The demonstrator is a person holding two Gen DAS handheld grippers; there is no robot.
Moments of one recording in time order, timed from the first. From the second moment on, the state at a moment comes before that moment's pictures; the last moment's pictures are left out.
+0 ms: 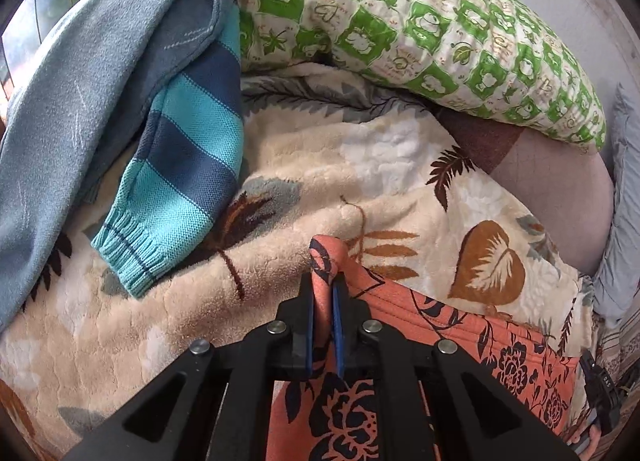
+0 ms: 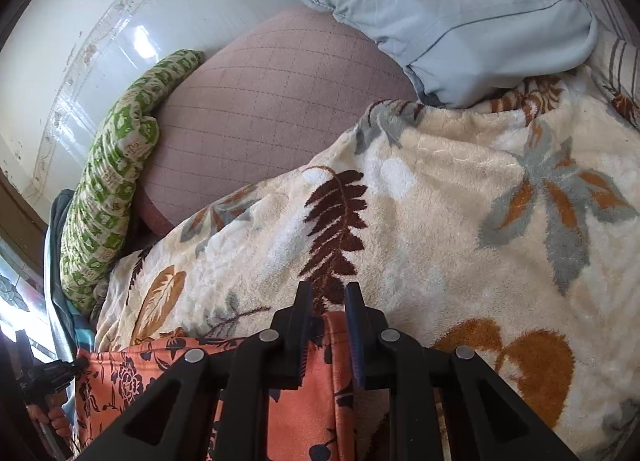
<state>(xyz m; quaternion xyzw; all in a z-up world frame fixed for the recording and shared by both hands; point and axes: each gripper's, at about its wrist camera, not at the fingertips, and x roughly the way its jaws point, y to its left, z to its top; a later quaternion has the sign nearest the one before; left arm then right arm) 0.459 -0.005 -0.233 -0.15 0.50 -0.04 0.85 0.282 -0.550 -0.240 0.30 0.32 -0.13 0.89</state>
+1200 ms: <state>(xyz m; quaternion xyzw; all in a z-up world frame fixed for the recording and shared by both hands) 0.275 -0.070 -0.218 0.00 0.45 -0.09 0.89 0.209 -0.278 -0.228 0.04 0.44 0.06 0.89</state>
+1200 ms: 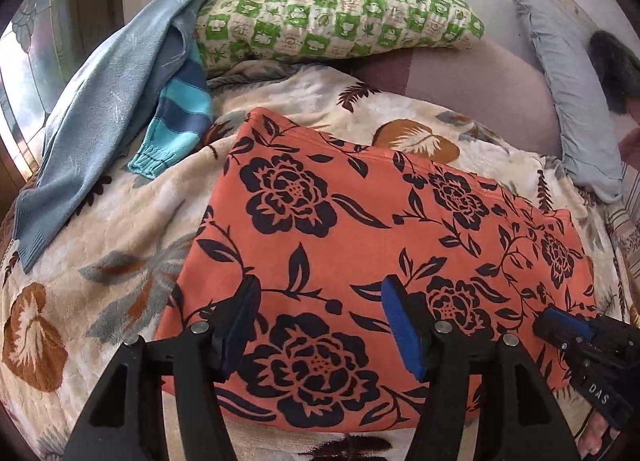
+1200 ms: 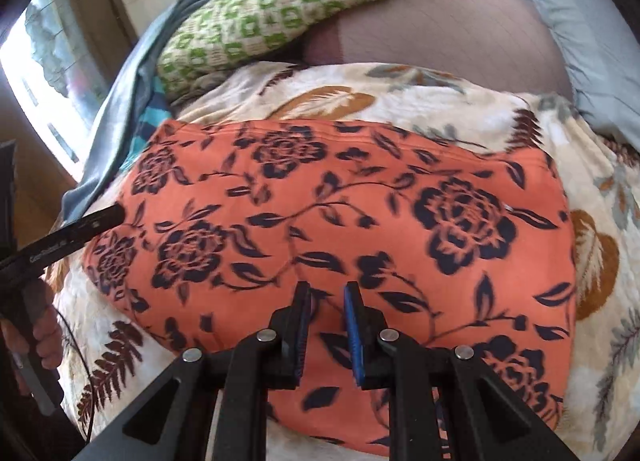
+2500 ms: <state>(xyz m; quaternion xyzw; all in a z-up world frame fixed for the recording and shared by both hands) 0.218 0.016 -0.205 -0.09 0.42 -0.03 0.90 0.126 -0.341 -0.223 0.09 0.42 -0.10 0.90</state>
